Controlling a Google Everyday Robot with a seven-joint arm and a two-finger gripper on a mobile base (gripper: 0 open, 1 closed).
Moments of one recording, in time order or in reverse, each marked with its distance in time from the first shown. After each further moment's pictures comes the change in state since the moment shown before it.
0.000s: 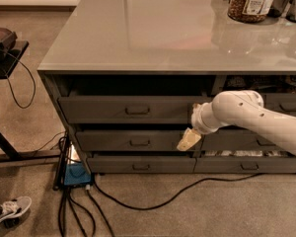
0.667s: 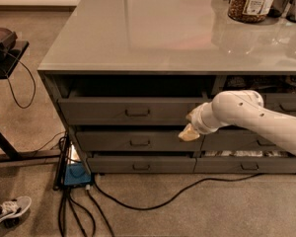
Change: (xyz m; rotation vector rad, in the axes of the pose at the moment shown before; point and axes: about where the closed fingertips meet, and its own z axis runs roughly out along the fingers) arm 0.000 0.000 0.000 0.000 0.000 0.000
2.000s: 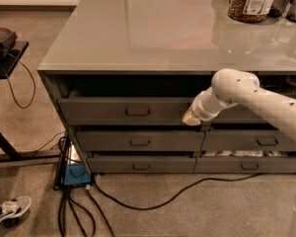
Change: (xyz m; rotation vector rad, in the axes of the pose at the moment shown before) arm -0.004 -0.031 0.012 -0.147 0.036 -0.019
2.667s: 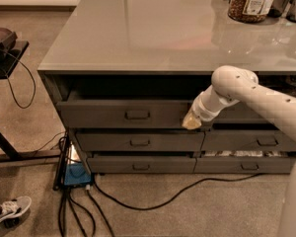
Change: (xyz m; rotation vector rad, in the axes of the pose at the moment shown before) arm 0.007 0.007 0.003 -0.078 0.027 -0.003
